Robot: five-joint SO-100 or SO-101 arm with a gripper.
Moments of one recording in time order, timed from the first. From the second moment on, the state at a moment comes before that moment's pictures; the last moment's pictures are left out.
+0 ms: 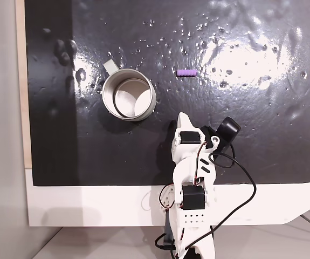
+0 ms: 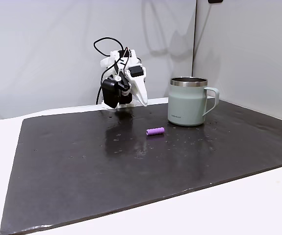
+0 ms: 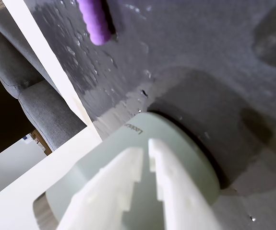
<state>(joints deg) -2.6 190.6 178.9 48.2 6.4</state>
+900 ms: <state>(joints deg) -10.9 169.8 147.5 52.0 2.6</state>
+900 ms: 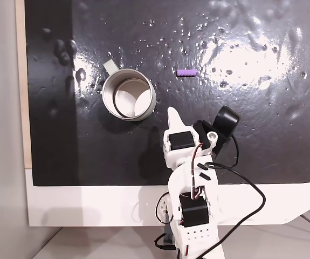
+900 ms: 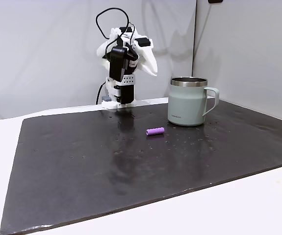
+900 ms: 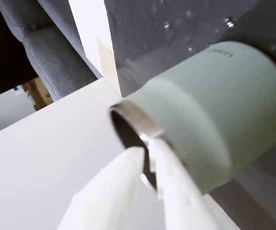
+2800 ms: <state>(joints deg) -0.8 62.8 76.0 72.9 1.3</state>
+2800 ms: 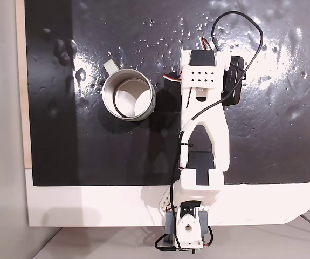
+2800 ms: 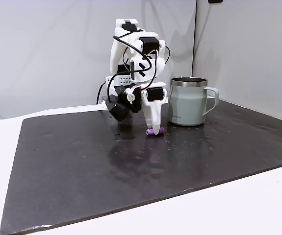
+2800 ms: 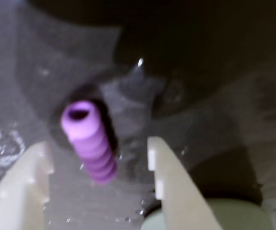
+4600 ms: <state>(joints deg) -16.6 89.4 50.6 96.3 -3.7</state>
